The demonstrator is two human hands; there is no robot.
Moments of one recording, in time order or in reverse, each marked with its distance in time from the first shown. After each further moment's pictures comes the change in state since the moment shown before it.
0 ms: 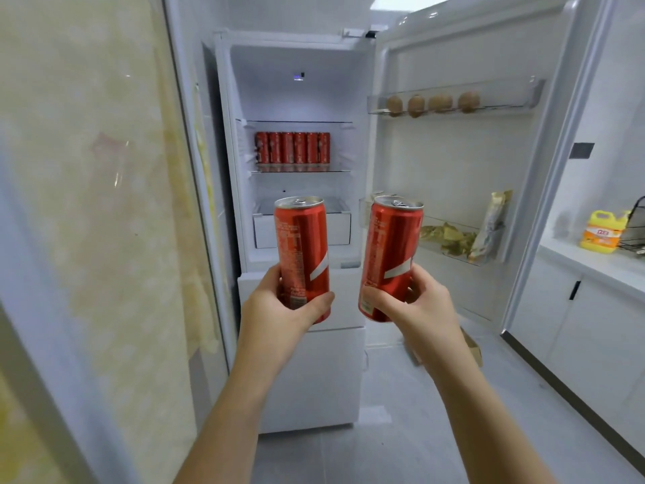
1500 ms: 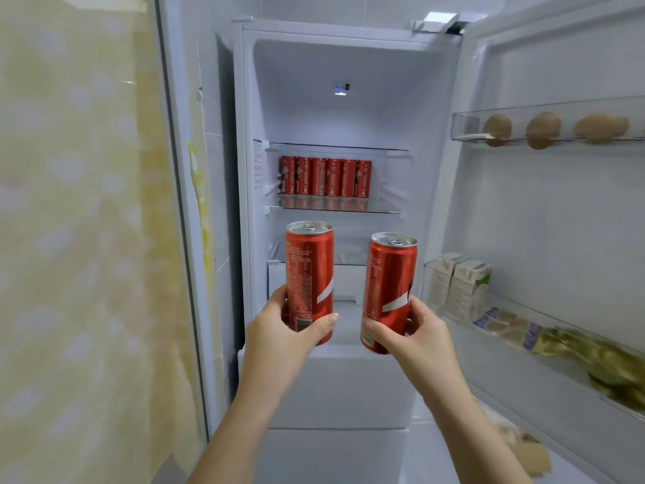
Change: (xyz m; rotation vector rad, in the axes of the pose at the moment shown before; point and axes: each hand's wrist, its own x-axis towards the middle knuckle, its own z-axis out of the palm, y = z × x) left_hand 0.282 -0.120 0.028 0.045 0.086 0.026; right_hand 0.275 0.109 0.124 -0.013 -0.055 0.011
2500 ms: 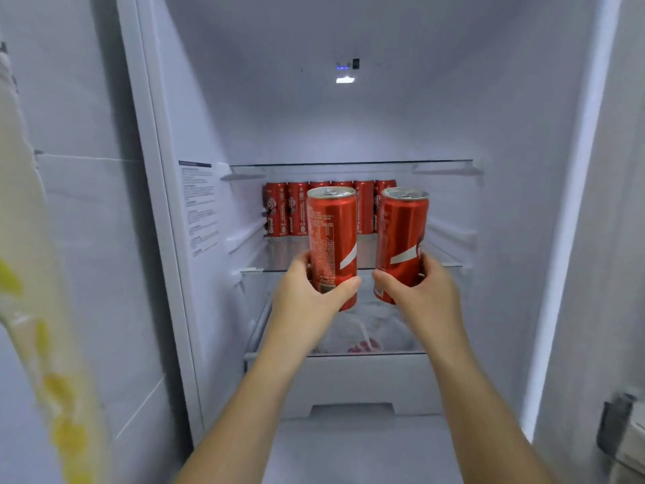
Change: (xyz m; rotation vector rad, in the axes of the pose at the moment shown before) left_hand 0.341 -0.069 0.113 0.044 -0.037 0.080; right_hand 0.358 0.072 0.079 -0.029 0.206 -0.090
